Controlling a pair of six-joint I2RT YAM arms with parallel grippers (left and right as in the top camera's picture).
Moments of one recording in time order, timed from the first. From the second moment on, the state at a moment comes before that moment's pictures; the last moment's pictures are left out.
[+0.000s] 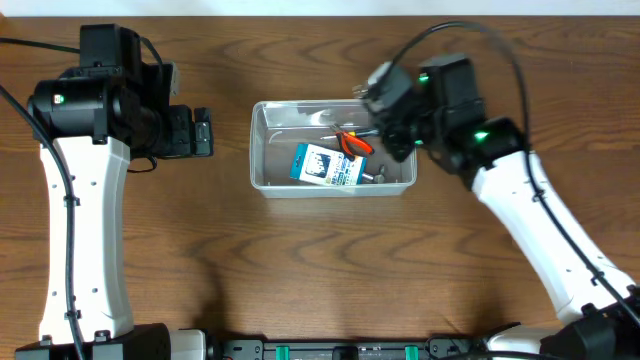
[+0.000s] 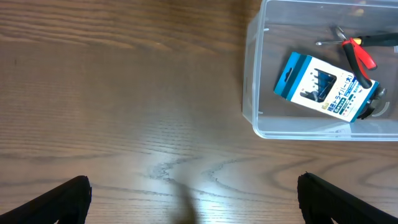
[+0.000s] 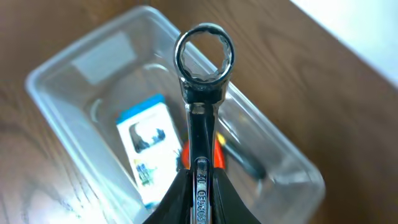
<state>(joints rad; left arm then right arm) 0.05 1.54 1.76 -1.46 0.10 -0.01 0.41 1.54 1.31 -0.58 -0.30 -0.36</state>
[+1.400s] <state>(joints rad) 0.05 1.54 1.76 -1.46 0.10 -0.01 0.49 2.01 1.47 -0.76 -0.20 -0.74</state>
